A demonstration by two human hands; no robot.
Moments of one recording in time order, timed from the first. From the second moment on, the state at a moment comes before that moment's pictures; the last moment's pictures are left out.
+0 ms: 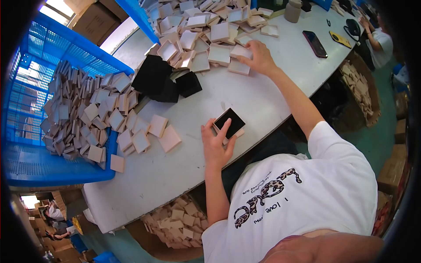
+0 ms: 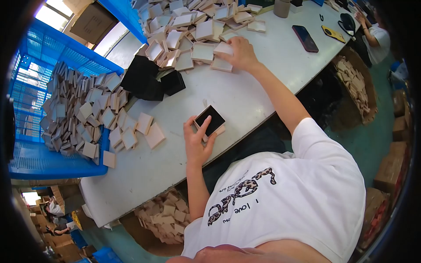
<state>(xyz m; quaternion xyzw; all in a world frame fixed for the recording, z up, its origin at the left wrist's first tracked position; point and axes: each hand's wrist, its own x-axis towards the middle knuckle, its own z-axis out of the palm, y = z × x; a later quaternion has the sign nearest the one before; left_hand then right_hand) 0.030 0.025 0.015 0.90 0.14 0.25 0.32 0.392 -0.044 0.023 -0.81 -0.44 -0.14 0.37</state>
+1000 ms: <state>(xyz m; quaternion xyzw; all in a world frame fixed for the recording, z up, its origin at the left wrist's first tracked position) 0.027 0.026 0.019 0.89 0.17 0.27 0.33 0.220 -0.098 0.014 -0.61 -0.76 -0.01 0.21</state>
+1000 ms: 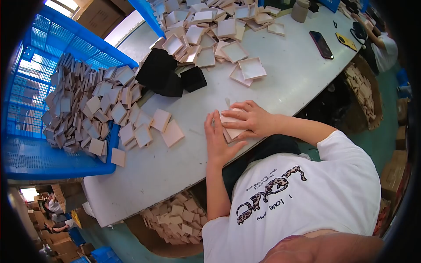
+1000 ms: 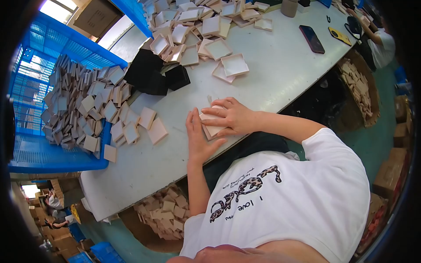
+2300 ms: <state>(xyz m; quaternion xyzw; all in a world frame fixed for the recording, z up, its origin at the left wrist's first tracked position) 0.030 0.025 0.013 0.88 0.13 0.28 0.36 0.302 0.110 0.026 -0.68 -0.70 0.03 0.22</state>
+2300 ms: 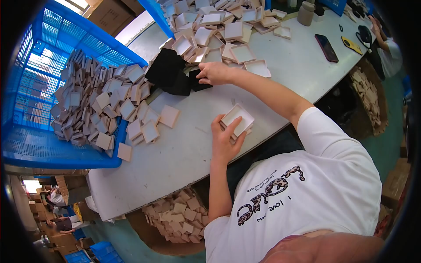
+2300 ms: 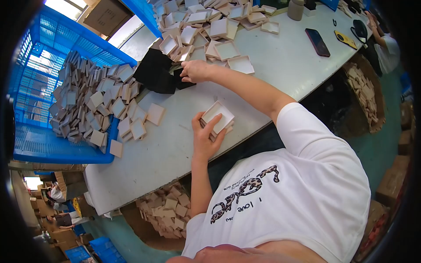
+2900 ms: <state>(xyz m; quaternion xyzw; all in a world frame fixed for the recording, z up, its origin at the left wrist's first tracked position) 0.031 0.026 0.008 0.88 0.13 0.30 0.35 0.273 -0.019 0.043 -0.62 -0.65 -0.17 0.41</state>
